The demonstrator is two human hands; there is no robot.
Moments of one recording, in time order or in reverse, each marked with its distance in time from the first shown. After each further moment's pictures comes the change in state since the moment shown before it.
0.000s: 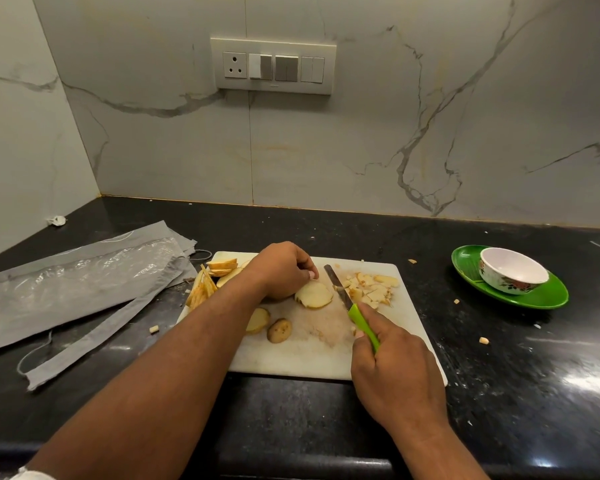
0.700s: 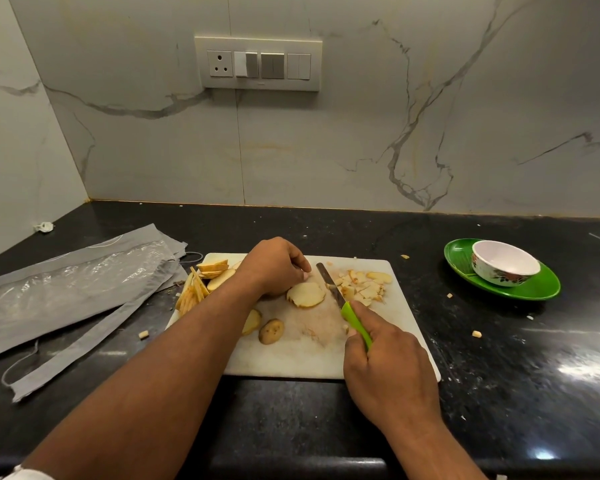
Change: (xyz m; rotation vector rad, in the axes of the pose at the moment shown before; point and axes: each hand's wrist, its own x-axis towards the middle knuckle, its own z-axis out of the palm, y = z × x) left_hand 0.016 -0.002 0.008 0.018 0.067 -0.034; right_hand 0.000 0.000 -0.003 0.019 -0.025 0.030
